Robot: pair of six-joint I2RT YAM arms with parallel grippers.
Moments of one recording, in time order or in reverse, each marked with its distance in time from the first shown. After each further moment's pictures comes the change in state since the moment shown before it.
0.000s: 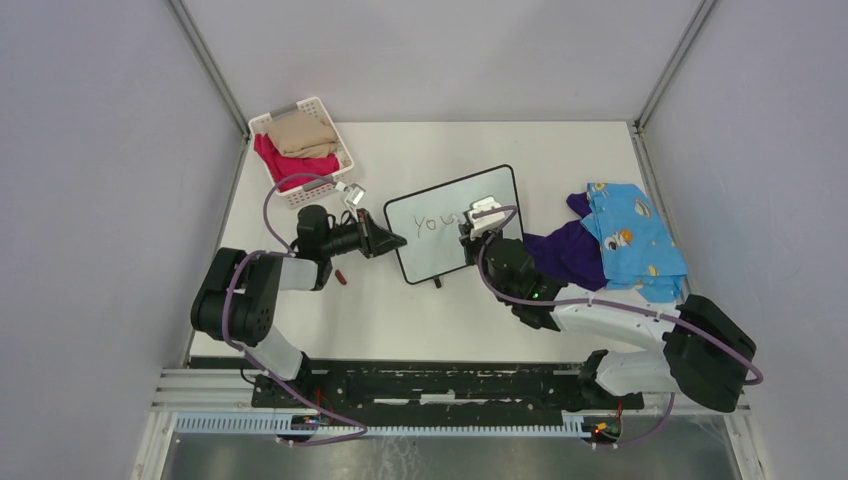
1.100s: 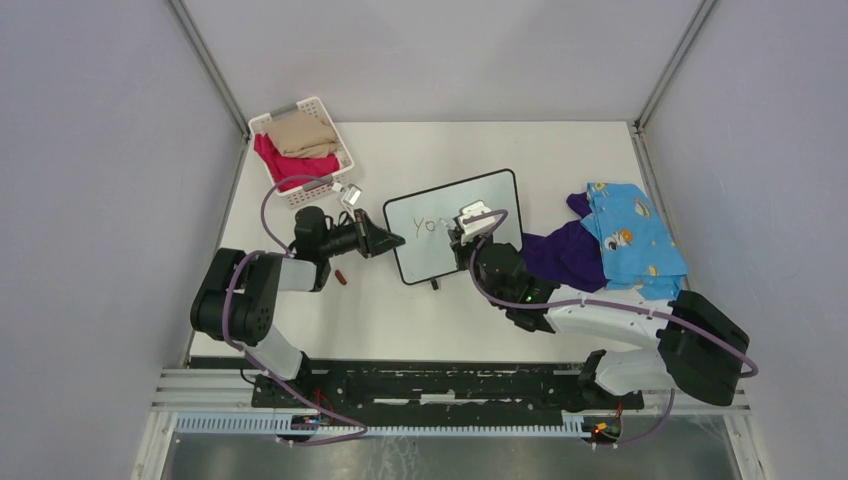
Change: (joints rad) left arm 0.015 0.000 -0.016 0.039 0.000 -0.042; right arm 0.050 0.040 0.035 0.010 0.000 0.011
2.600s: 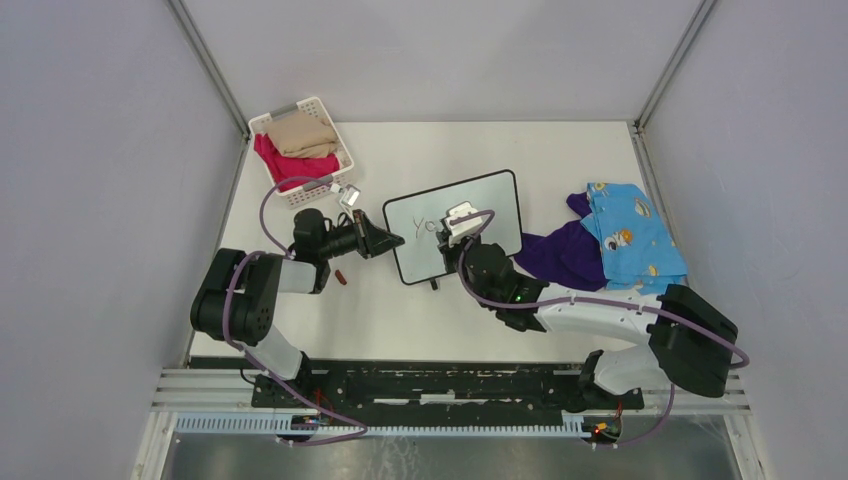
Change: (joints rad) left arm 0.005 0.000 -0.017 0.044 -0.006 -0.022; right arm 0.051 0.052 0.052 -0.014 0.018 0.017
